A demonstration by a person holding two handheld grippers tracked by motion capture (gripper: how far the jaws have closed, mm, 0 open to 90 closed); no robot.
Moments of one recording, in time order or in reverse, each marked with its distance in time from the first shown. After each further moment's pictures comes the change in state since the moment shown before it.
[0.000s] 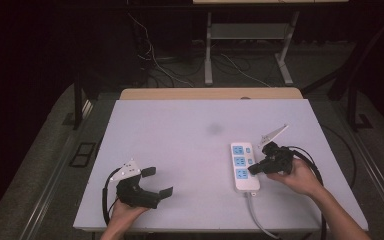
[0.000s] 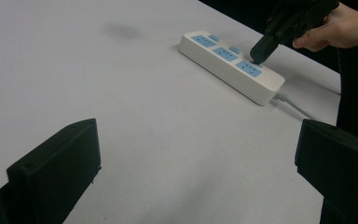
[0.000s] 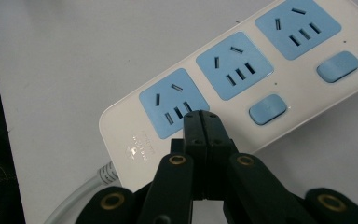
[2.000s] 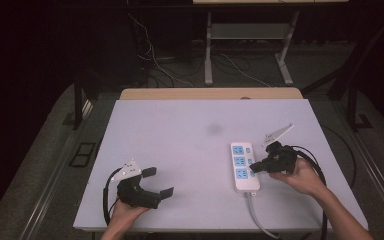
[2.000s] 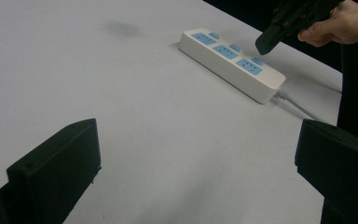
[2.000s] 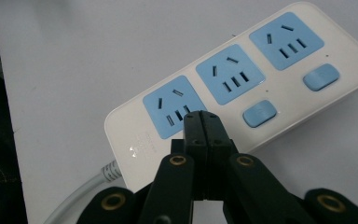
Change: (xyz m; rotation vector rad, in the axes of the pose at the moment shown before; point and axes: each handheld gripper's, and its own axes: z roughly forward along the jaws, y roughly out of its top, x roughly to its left) left arm 0.000 -0.001 0.001 0.006 0.000 -0.001; right arm 0.001 -0.003 -0.011 -0.053 -0.007 -0.033
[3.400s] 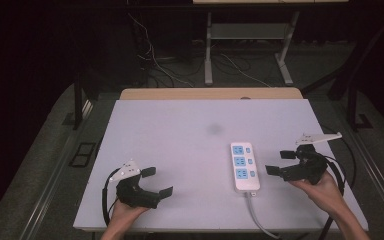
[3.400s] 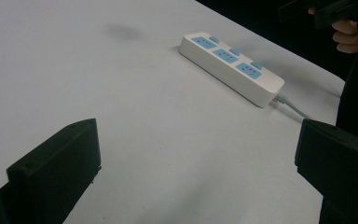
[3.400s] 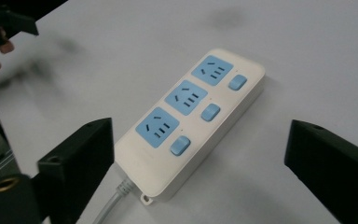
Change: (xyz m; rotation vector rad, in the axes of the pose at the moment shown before) left arm 0.000 0.000 -0.002 -0.014 0.000 -0.011; right arm 0.025 -0.040 -0.055 -0.320 -0.179 0.263
